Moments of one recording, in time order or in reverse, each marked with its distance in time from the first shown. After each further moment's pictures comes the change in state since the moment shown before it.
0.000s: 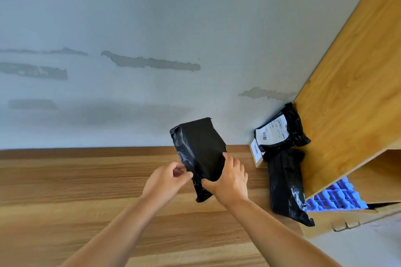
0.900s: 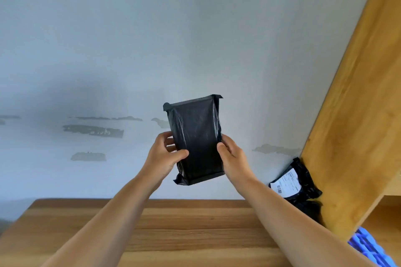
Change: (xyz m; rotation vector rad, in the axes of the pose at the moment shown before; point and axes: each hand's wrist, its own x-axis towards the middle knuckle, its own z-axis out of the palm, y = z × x) left_hand -0.034 0.071 -0.177 -0.636 0.298 0.317; right_hand -0.010 -0.154 -0.133 0.785 0.068 -0.316
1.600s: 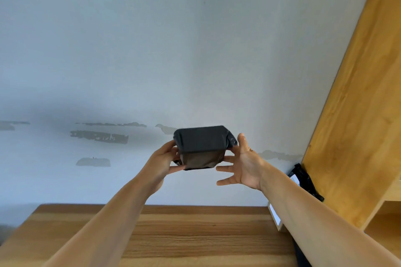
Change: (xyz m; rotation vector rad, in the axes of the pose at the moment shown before) left_hand -0.007 0.012 -0.016 -0.166 -0.165 -0.103; right_hand 0.015 -0.015 -0.034 0.556 -0.317 0.535
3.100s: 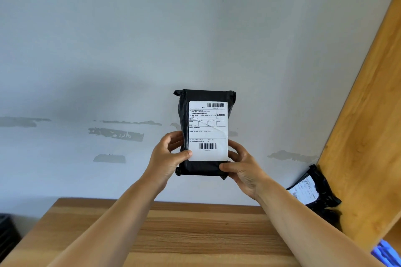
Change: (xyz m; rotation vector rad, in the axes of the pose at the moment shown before) left_hand -0.008 0.007 -0.031 0.073 0.148 0.217; right_hand 0.004 0.027 0.046 -0.001 -0.023 -0.292
